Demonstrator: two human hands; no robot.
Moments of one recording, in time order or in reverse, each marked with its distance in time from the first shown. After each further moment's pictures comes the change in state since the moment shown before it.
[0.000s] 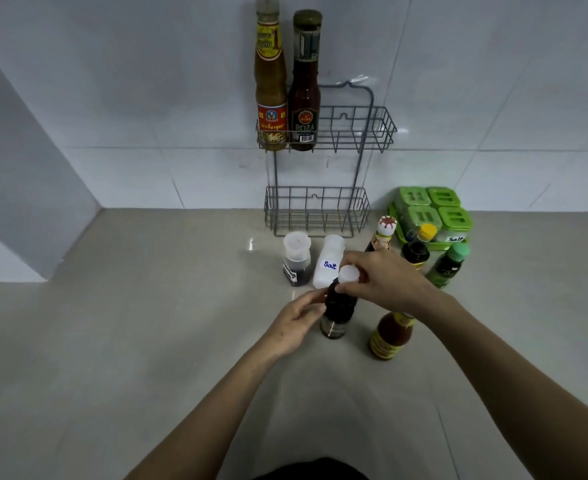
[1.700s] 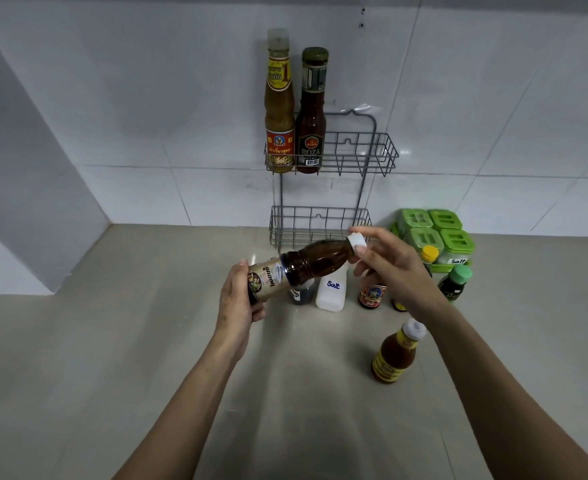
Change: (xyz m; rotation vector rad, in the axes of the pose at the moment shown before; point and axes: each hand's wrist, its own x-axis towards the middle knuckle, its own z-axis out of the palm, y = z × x) left_hand -0.013 0.045 -0.065 -0.456 0.579 0.042; right_hand 0.002 -0.013 -0.024 1.053 0.284 0.061
